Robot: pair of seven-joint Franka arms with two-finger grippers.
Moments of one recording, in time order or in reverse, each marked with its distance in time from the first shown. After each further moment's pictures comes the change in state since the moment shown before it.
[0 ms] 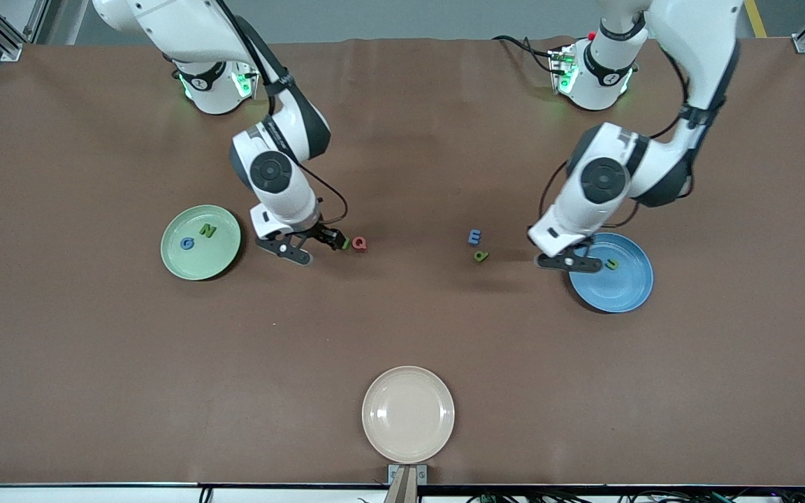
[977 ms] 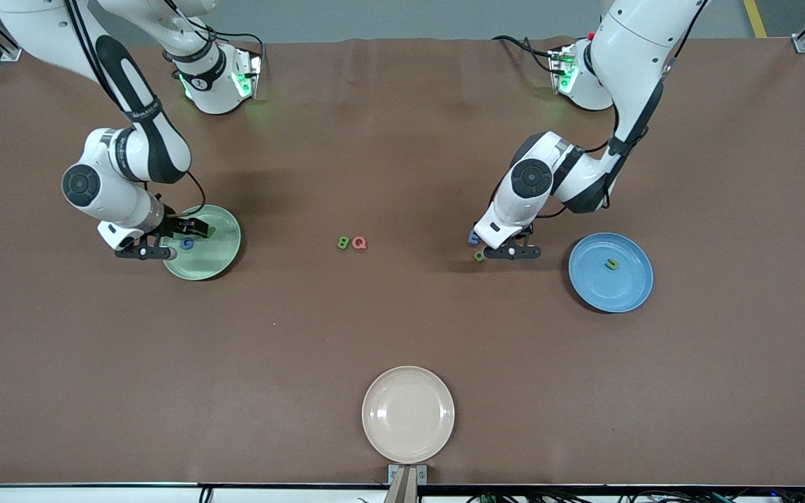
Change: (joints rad) left arm -0.234 0.193 -0.010 -0.012 0.000 0.220 -0.391; right arm -0.560 -0.245 -0.012 -0.342 -0.002 -0.044 -0.912
